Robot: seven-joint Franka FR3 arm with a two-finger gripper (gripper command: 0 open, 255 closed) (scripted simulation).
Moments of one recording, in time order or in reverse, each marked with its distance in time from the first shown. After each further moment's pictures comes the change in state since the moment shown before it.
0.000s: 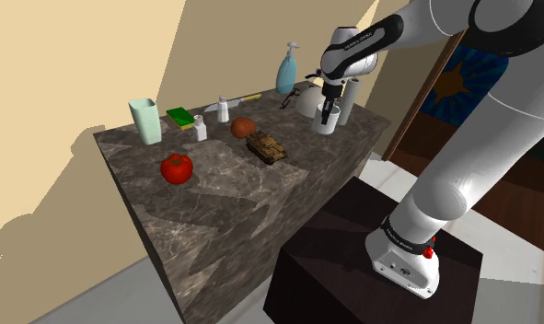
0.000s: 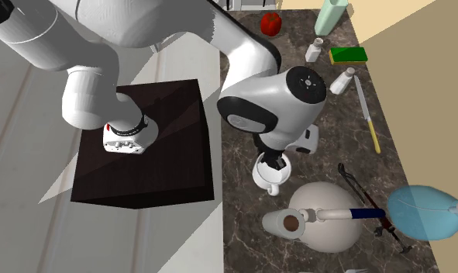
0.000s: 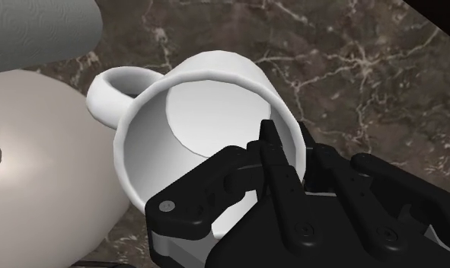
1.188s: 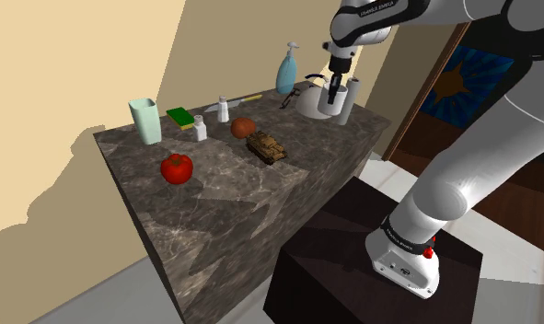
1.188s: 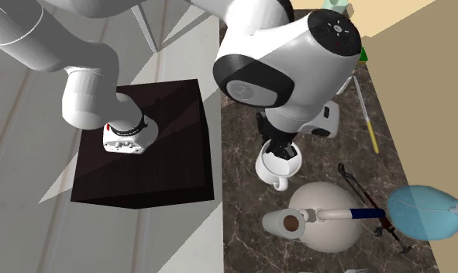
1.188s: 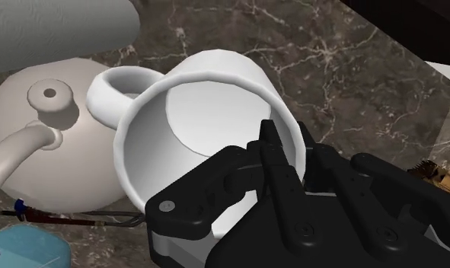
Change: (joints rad) arm 0.004 -0.117 0.015 0.132 -0.031 -0.244 0.018
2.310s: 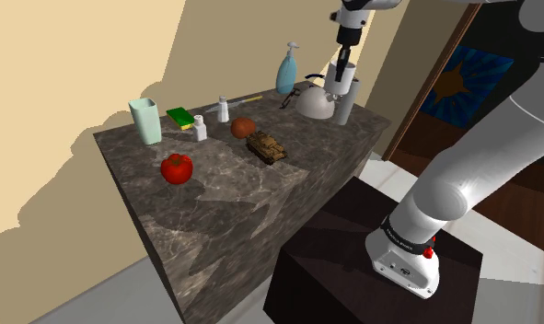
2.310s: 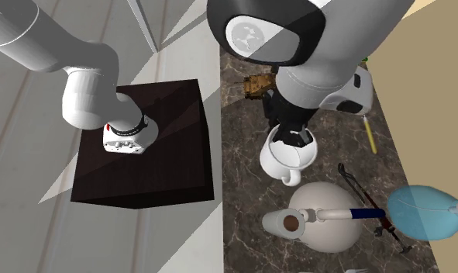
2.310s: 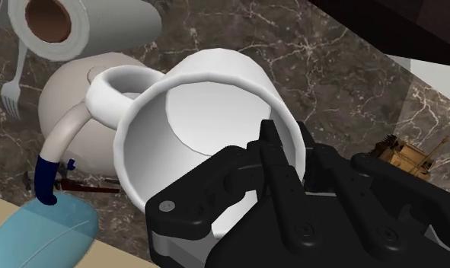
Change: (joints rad) arm 0.003 -0.036 0.010 0.194 -0.002 -0.229 -0.009
